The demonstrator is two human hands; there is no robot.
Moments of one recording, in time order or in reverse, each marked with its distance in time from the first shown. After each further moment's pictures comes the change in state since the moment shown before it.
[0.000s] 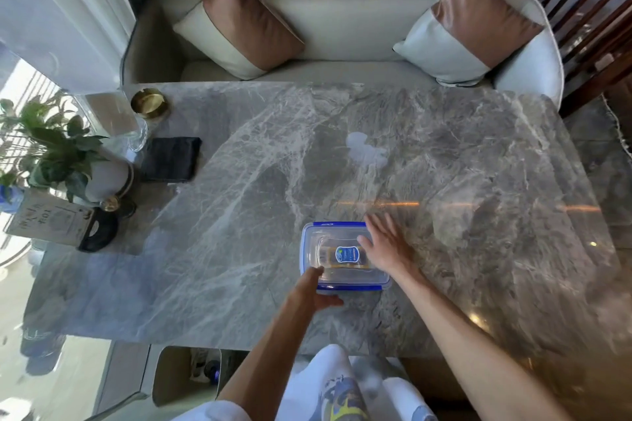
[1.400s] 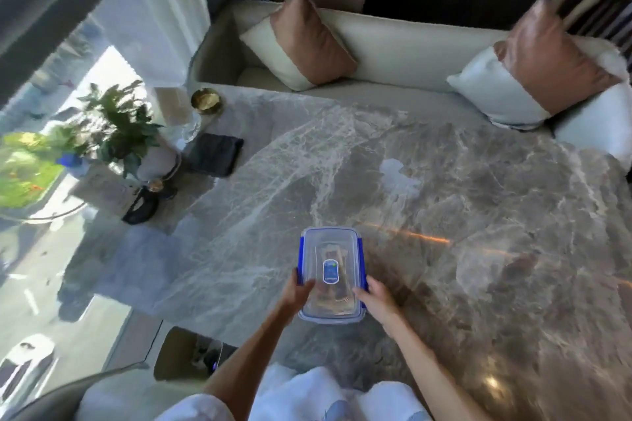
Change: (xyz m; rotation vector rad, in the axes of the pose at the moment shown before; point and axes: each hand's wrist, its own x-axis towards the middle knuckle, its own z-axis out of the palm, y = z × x) left_hand 0.011 0.012 -0.035 0.438 0.260 0.554; right_hand -0.021 -0.017 0.038 0.946 -0.289 0.137
